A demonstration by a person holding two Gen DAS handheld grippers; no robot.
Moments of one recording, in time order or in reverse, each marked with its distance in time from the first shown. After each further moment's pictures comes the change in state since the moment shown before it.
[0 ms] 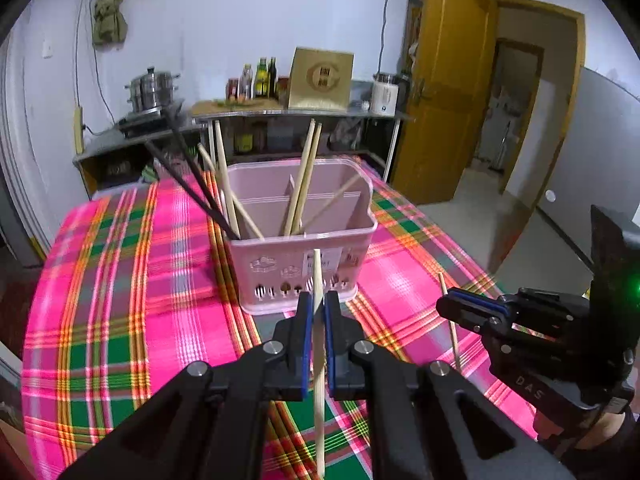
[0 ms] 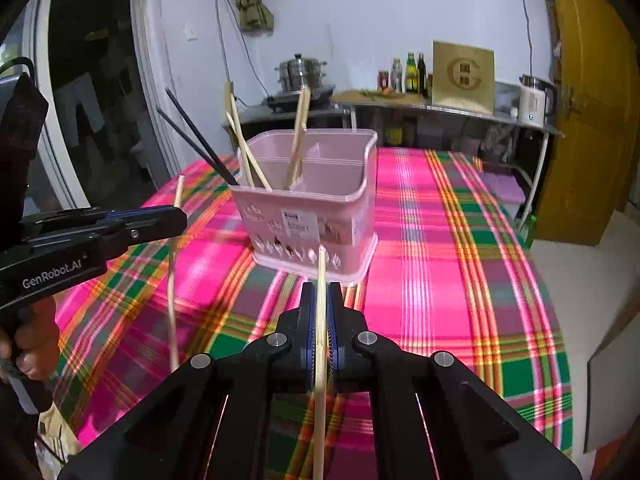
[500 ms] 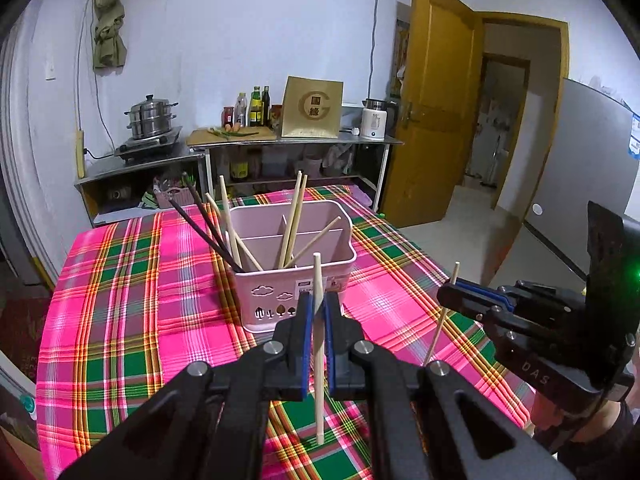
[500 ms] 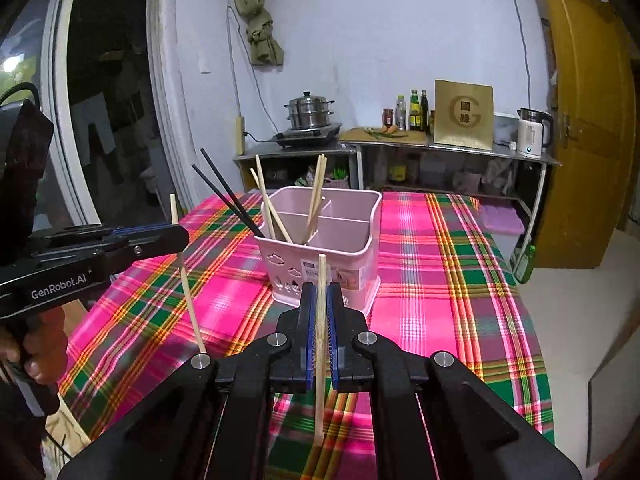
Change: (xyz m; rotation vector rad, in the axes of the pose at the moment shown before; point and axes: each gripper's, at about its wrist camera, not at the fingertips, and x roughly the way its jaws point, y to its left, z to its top) left arm -0.039 -0.006 0.007 0.020 -0.079 -0.015; right arm -0.043 0.008 0.013 -0.014 -0.117 0.020
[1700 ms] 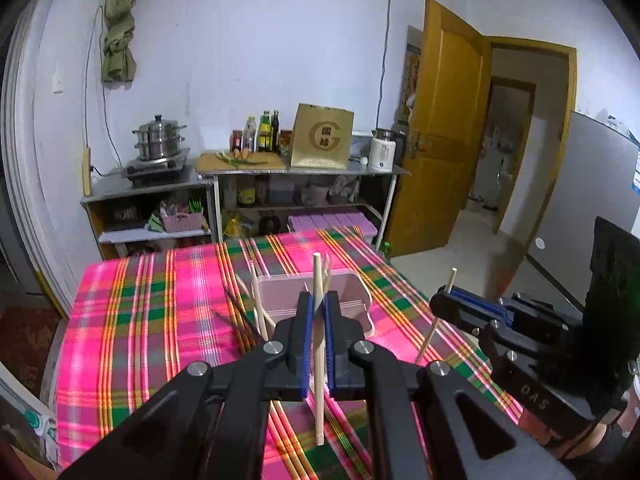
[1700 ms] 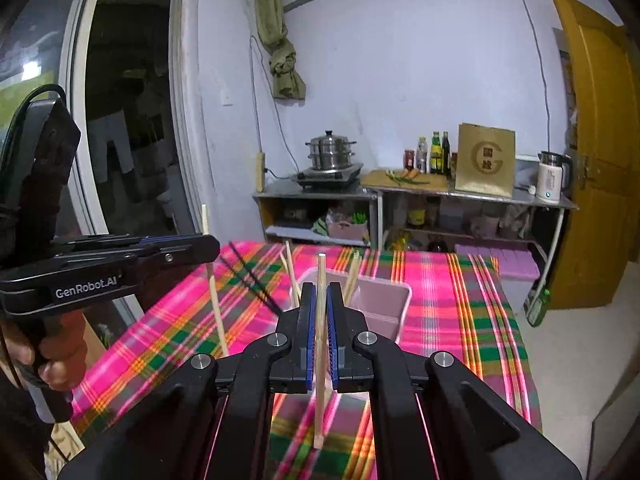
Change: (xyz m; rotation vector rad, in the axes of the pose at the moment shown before) left arm -0.013 0.029 0.078 -0.033 -0.072 0.008; right arm 0.007 0.019 0.078 -0.044 -0.122 0.062
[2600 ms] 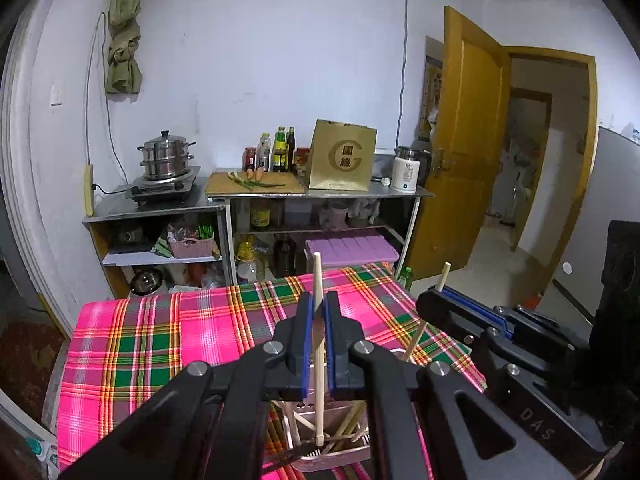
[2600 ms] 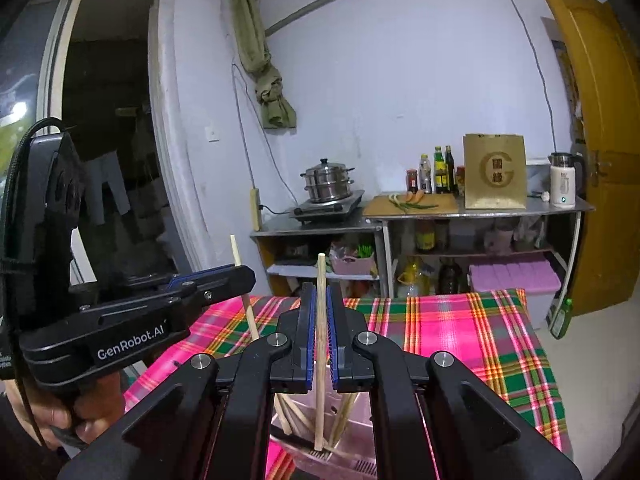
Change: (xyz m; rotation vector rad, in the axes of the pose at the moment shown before) left arm 0.085 0.034 0.047 -0.004 -0.048 0.046; right arm 0.092 -0.025 0.050 0.094 -0.089 0.024
